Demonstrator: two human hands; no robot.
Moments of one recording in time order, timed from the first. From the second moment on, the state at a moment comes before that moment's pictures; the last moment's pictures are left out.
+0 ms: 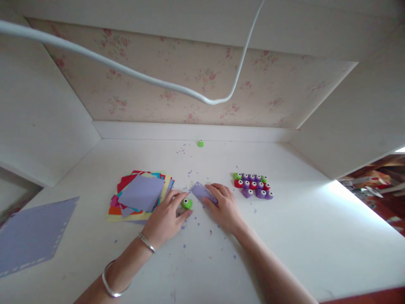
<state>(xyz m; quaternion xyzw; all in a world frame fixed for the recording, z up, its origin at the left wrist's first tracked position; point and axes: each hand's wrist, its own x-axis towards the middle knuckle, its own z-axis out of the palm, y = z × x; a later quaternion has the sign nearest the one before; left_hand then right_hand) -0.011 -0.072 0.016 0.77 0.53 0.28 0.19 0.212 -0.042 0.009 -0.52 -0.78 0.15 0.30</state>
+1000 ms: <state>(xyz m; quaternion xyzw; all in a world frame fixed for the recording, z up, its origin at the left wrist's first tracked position) 0.018 -0.090 0.046 0.61 0.57 0.41 0.36 0.183 -0.069 0.021 -0.41 -0.60 0.49 0.48</state>
